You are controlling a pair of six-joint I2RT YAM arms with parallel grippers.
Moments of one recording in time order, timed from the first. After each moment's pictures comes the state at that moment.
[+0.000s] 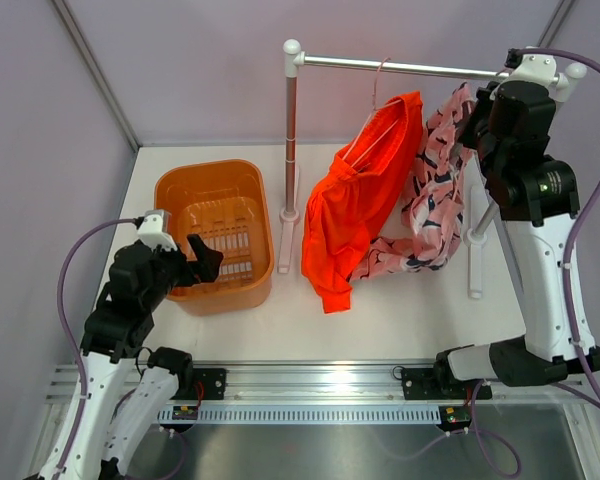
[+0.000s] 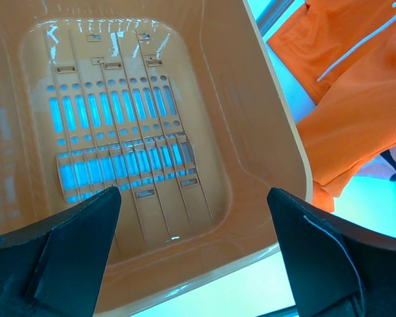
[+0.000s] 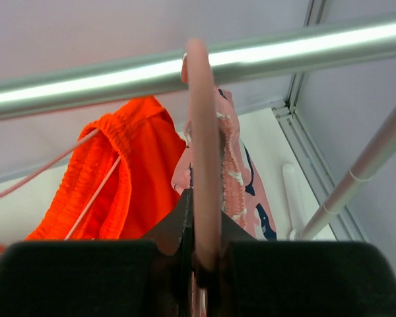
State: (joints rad) left arm -0.24 0.52 0.79 -0.68 0.05 -0.35; right arm 0.24 1.38 2.00 -0.81 0.44 0.21
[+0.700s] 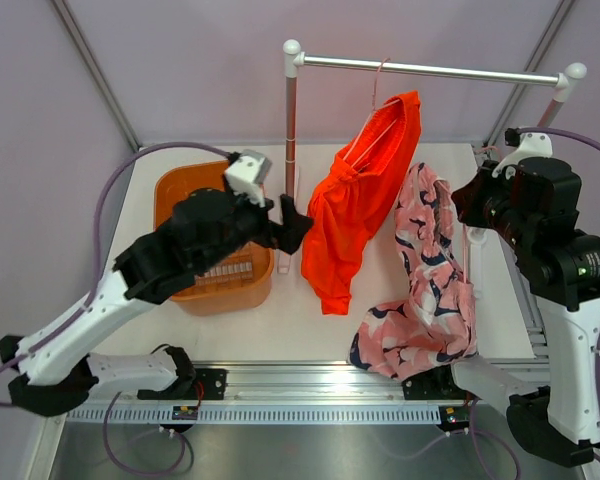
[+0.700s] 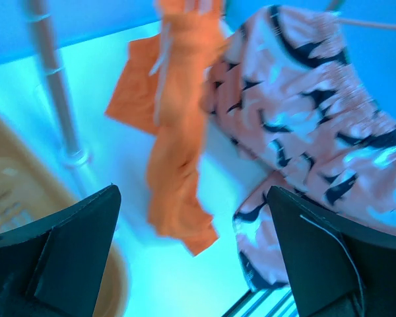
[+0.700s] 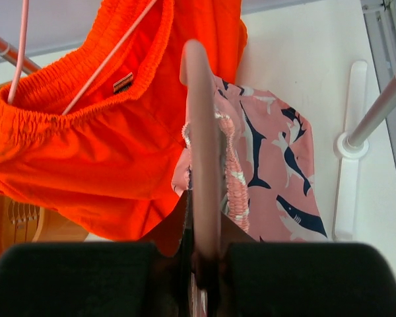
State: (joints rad) left arm -0.93 1.04 1.39 -0.60 -0.23 -0.33; right arm 0.24 1.04 1.74 -1.10 0.11 0.31
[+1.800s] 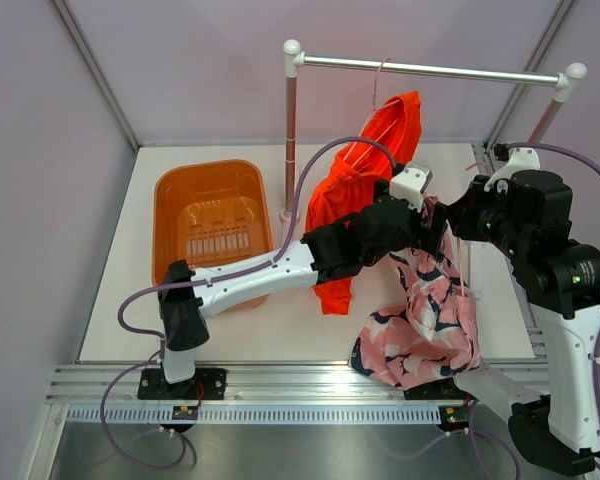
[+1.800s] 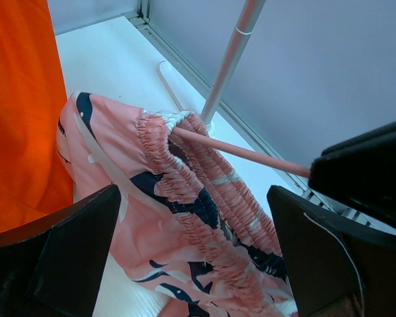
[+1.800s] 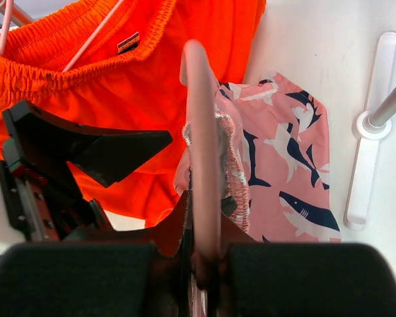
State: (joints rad) left arm -1.21 1.87 1.84 -0.18 -0.40 -0.38; right arm 0.24 0.98 1.63 -1.11 0.04 0.31
